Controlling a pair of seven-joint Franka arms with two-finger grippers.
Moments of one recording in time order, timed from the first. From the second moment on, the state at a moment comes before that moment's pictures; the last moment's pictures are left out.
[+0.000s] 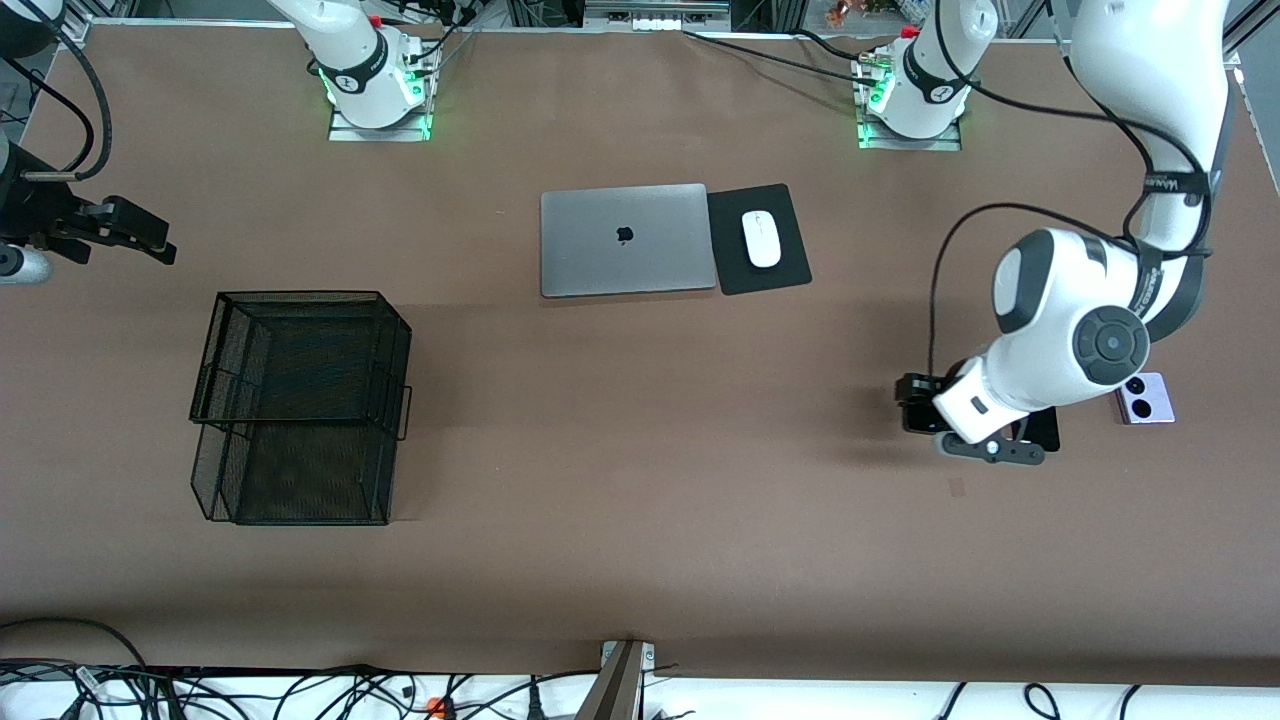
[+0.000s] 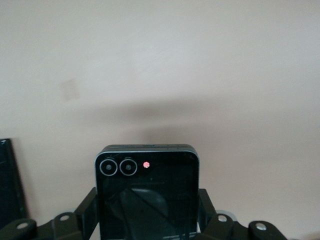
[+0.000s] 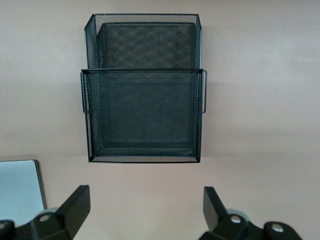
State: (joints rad) left arm -0.12 0.48 -0.11 -1.58 -0.03 1.98 -0.09; right arm -0.04 0.02 0.01 -1.64 0.00 1.63 -0.04
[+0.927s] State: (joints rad) left arm -0.62 0.86 -0.11 -1.34 -0.04 2.26 -0.69; right arm -0.04 0.02 0.01 -1.64 0.00 1.63 -0.04
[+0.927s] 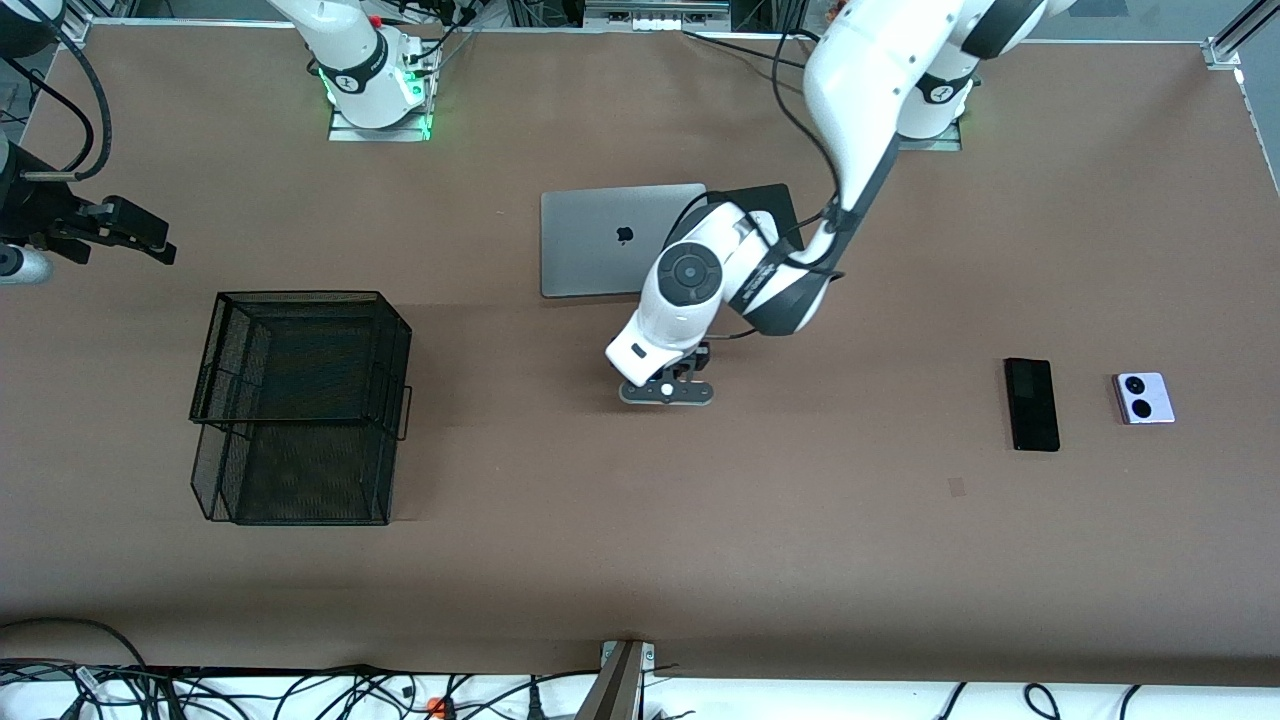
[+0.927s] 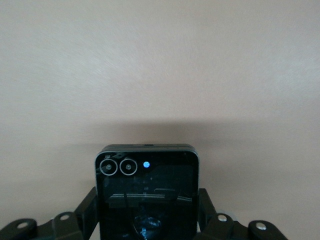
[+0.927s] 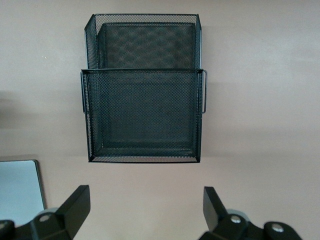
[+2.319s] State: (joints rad) left arm -0.60 0.84 -0.08 -1.26 -0.01 2.12 -0.69; right arm -0.04 0.02 0.01 -1.65 0.00 1.65 -0.04
